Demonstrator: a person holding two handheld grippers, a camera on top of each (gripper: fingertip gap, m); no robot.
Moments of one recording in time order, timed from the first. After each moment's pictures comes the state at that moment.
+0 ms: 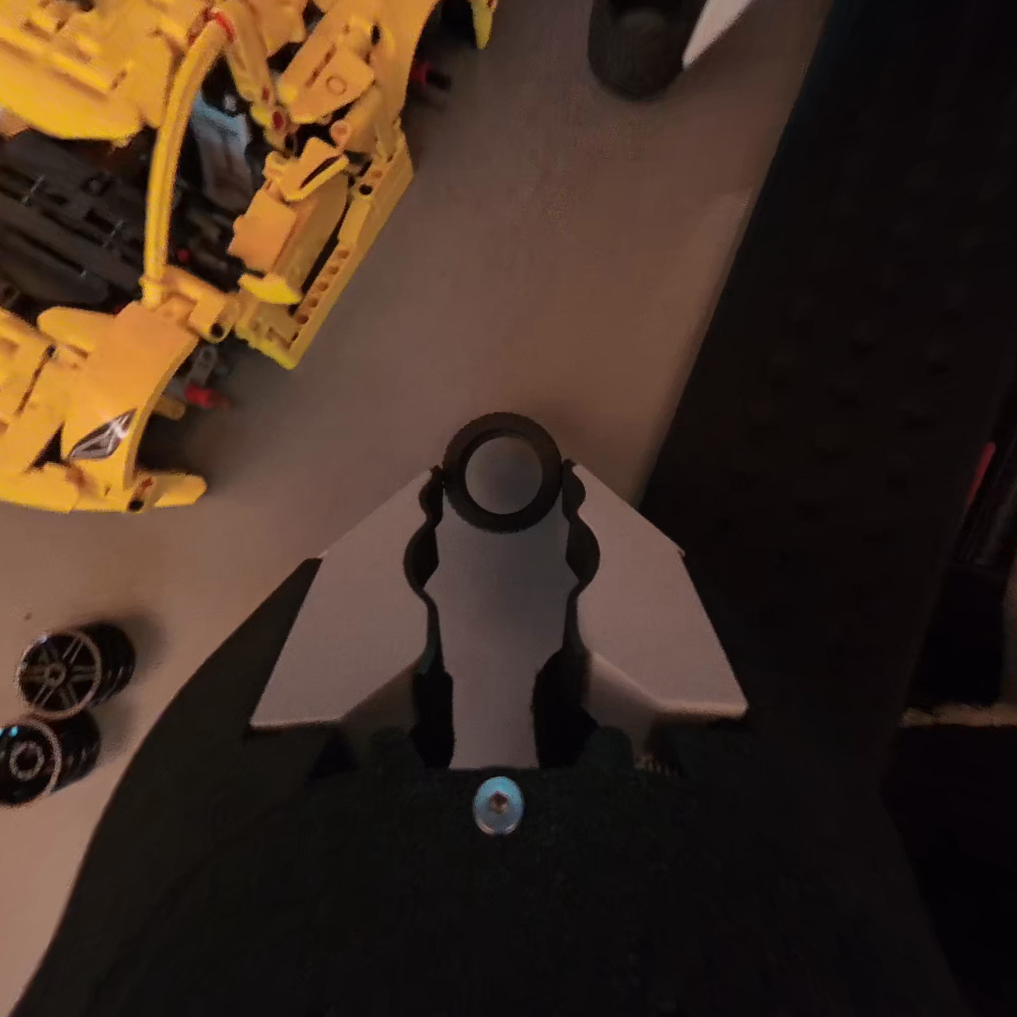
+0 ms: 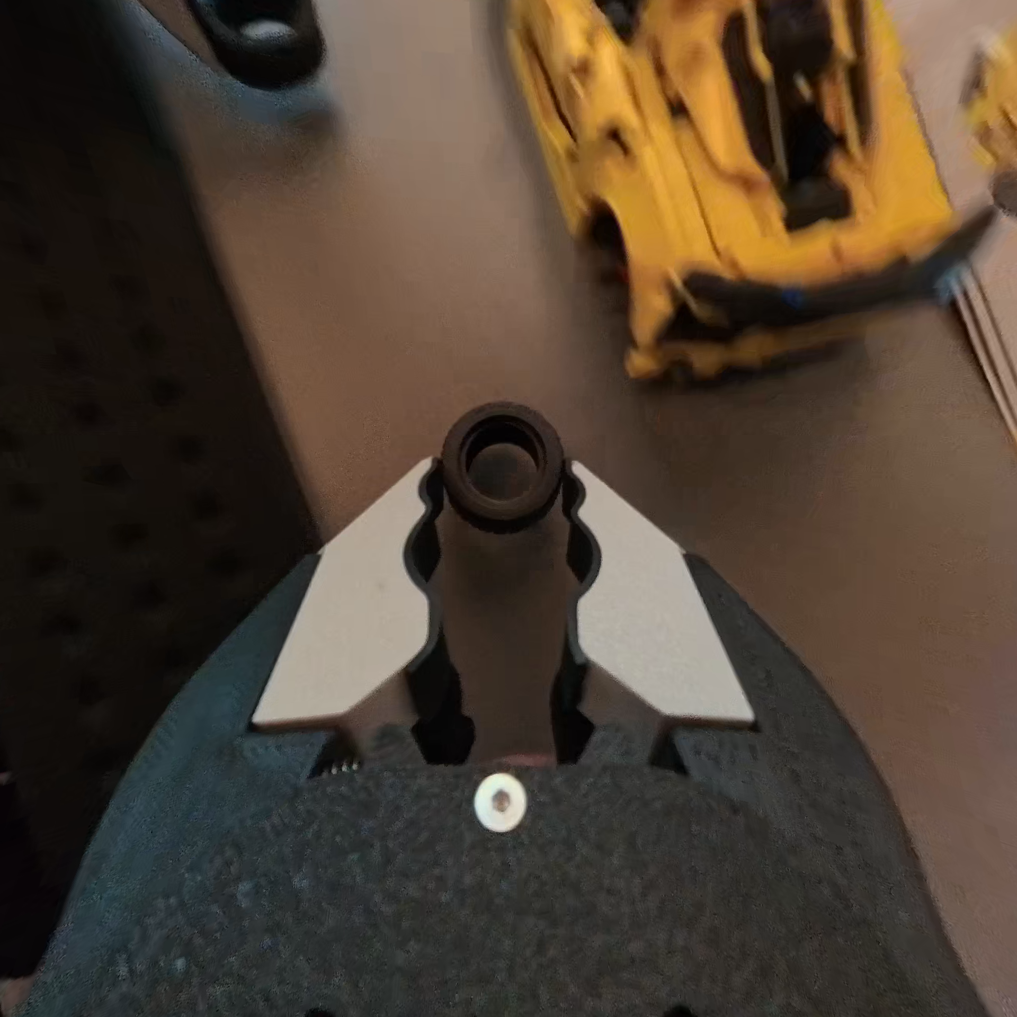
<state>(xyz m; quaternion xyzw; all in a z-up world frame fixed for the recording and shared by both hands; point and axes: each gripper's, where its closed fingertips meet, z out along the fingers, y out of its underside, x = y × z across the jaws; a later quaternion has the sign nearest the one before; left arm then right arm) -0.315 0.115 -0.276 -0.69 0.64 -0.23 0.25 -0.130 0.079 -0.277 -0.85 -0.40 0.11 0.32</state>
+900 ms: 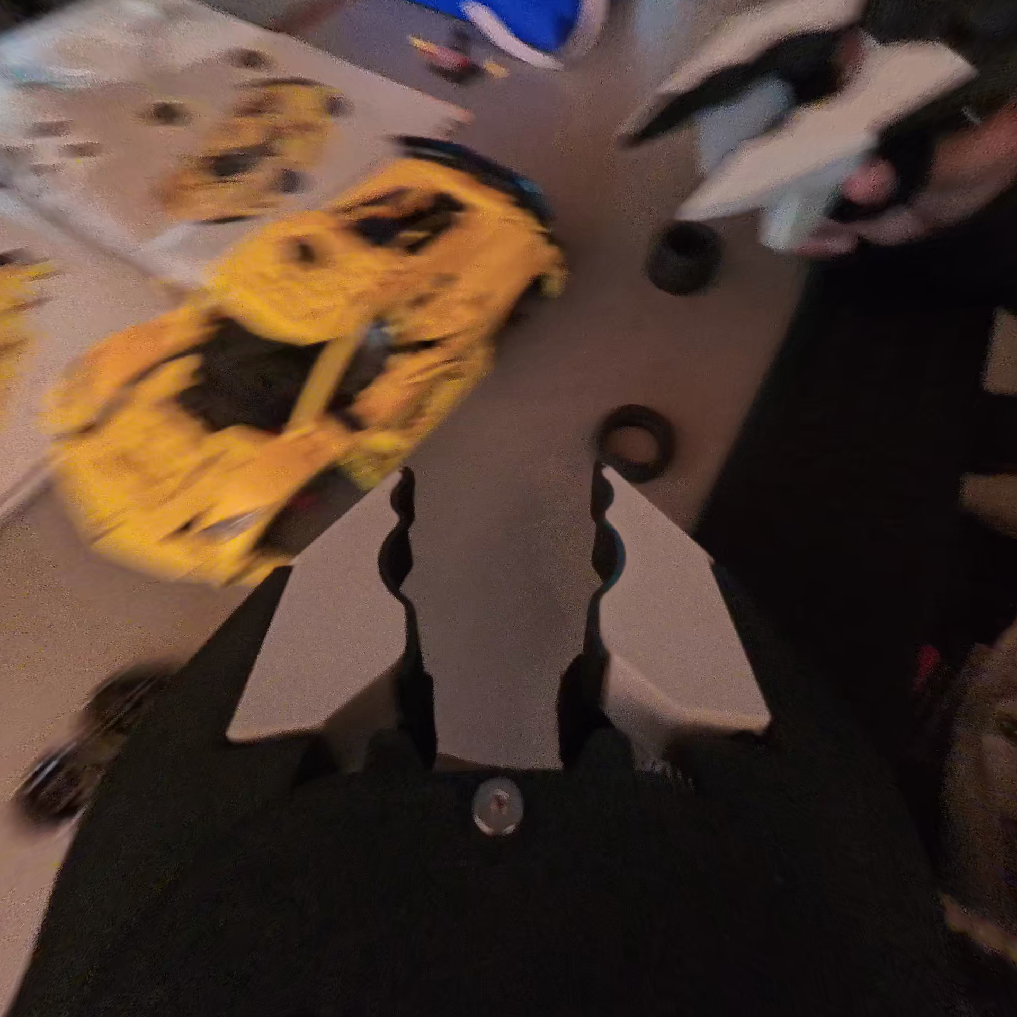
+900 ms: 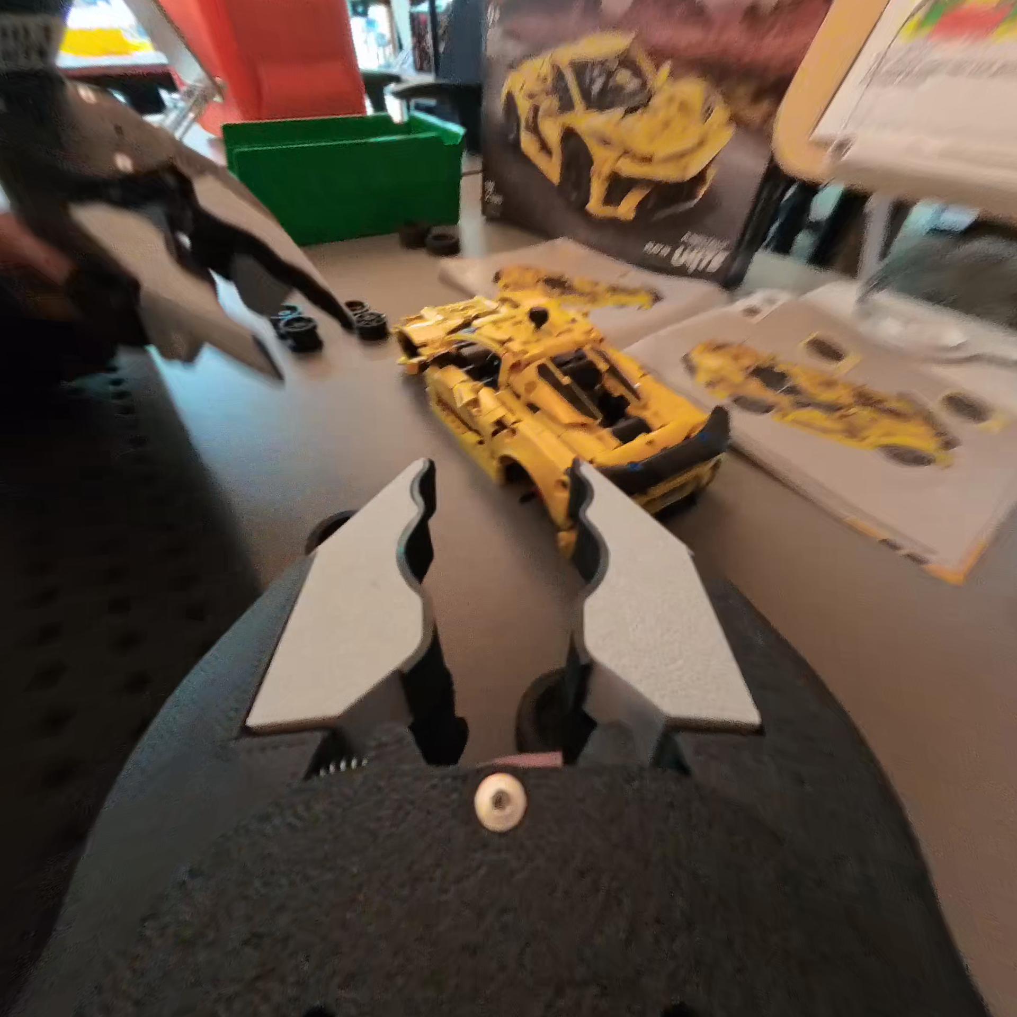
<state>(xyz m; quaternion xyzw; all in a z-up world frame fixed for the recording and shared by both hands) -0.282 0.138 -0.224 -0.70 0.54 -0.30 0.35 -0.143 0.110 -0.204 -0.76 -0.23 0.17 0.58</state>
